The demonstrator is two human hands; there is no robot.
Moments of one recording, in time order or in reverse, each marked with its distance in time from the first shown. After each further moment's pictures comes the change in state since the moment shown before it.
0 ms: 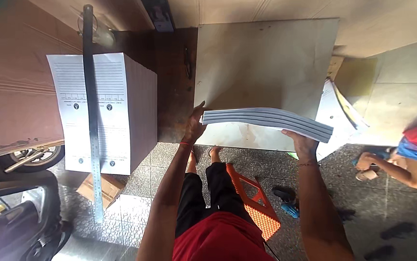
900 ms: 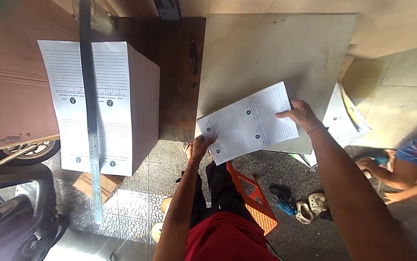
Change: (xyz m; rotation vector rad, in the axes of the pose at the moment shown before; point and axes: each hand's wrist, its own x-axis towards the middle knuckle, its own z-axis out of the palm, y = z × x) left_hand -0.083 -0.086 0.061 -0.422 0.000 -0.696; right_hand 0.109 -0.026 0.033 -0.378 -0.493 0.113
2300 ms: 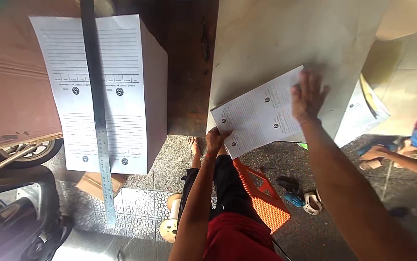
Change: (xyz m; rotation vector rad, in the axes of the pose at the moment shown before) left_hand -0.007 0.021 0.002 0.098 0.022 -0.056; right_hand 0.012 0.013 0.072 -0.460 0.478 -0.236
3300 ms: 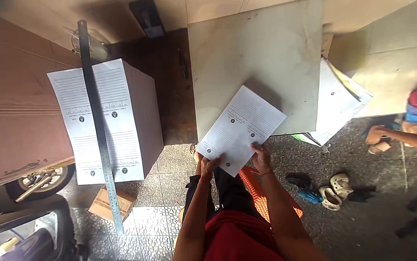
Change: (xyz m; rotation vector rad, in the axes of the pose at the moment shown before) left_hand -0.057 -0.099 0.007 -0.489 -0.027 -0.139; right_hand -0.210 -0.044 0.072 1.466 0.065 0.798
